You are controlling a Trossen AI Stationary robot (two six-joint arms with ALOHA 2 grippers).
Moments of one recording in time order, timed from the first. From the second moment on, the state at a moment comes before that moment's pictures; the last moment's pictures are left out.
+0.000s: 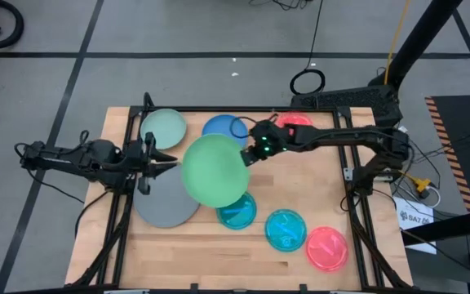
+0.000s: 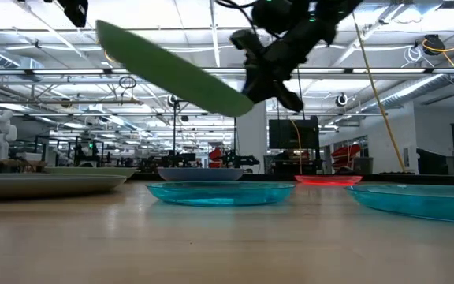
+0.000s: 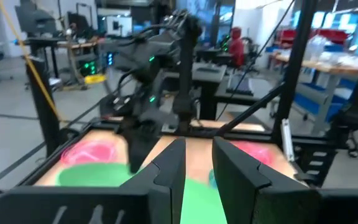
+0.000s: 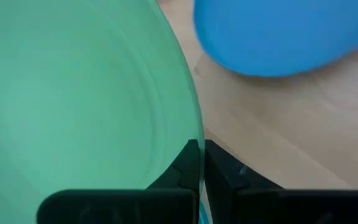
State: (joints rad) left arm -0.15 0.46 0.53 -0.04 -0.16 -0.06; right arm -0.23 1.64 1.17 -0.34 -0.13 0.82
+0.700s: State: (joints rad) left arm -0.21 0.38 0.53 -0.08 -0.16 -0.05; right arm -0.23 2.17 1.78 -0.49 -0.10 0.67
